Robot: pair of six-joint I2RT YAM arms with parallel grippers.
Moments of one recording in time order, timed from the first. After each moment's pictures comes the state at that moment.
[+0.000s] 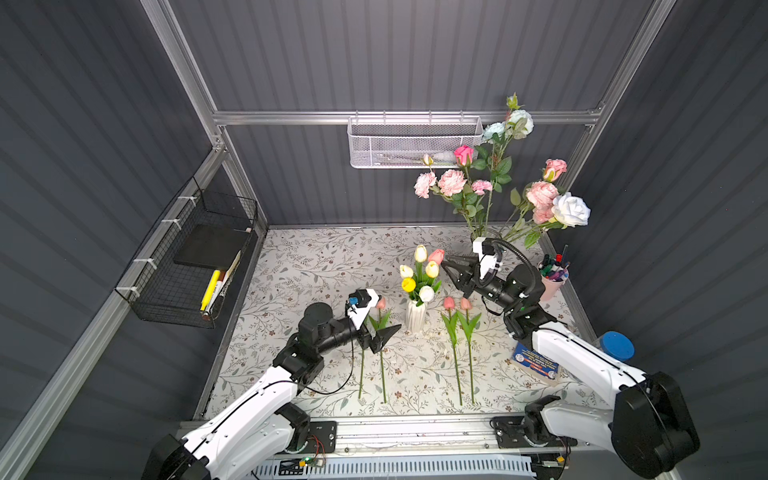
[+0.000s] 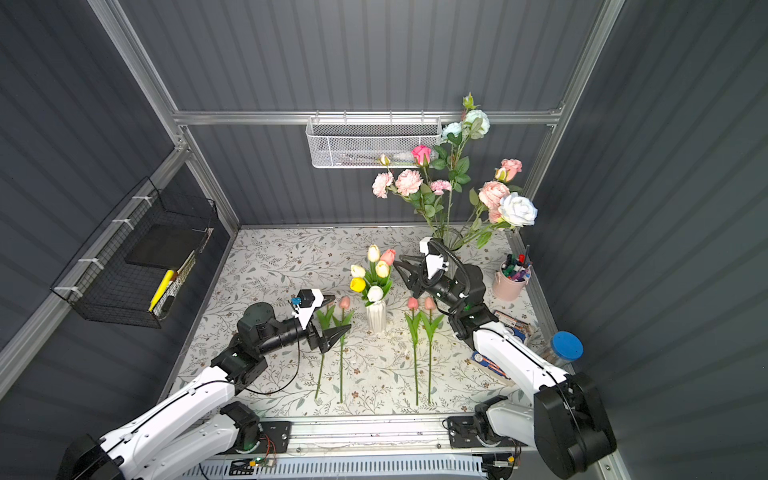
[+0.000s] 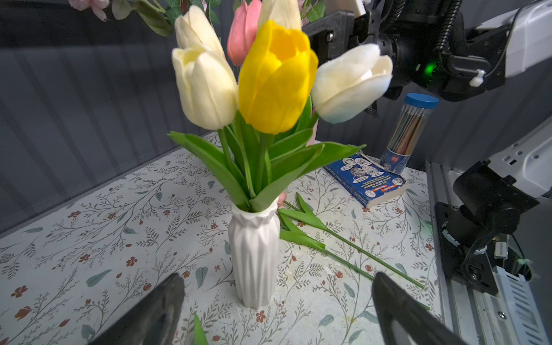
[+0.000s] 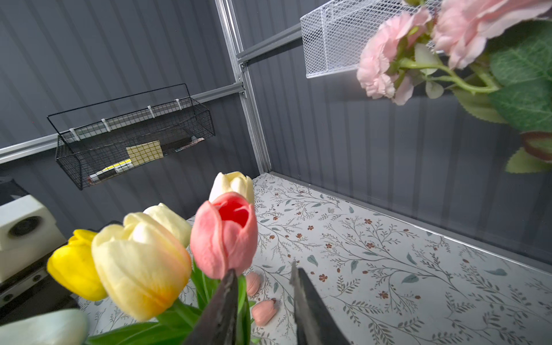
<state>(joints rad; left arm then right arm) -0.59 0.89 0.47 0.25 0.51 0.06 0.37 1.19 0.66 0.60 -0.56 0.25</state>
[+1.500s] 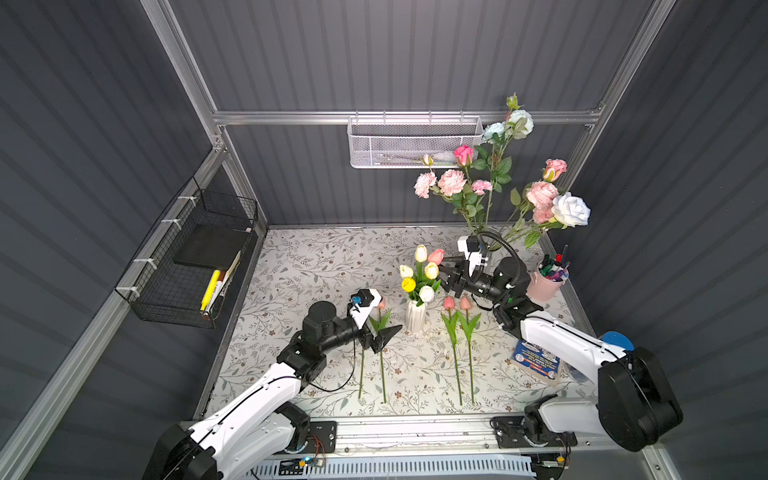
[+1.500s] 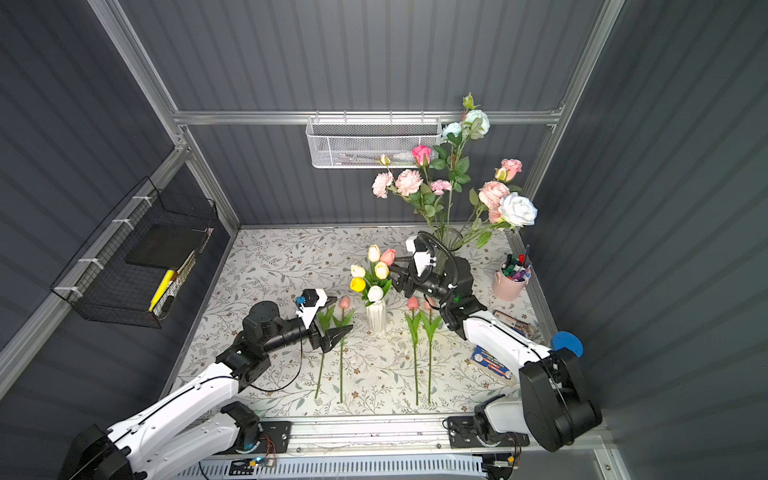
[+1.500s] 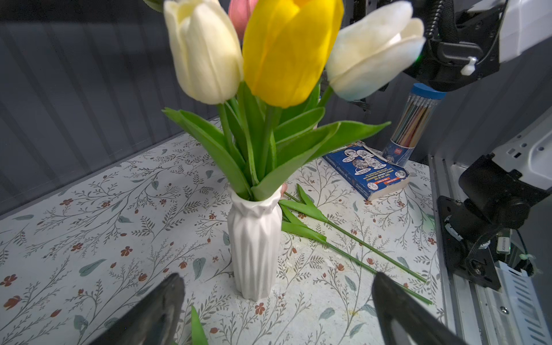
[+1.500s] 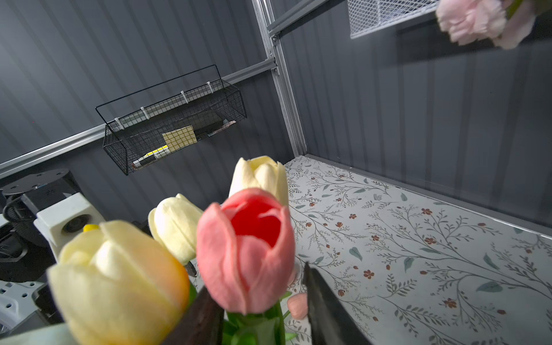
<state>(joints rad) -0.59 0.93 0.47 0.25 0.51 0.06 0.40 1.34 0.74 0.62 -0.69 0.31</state>
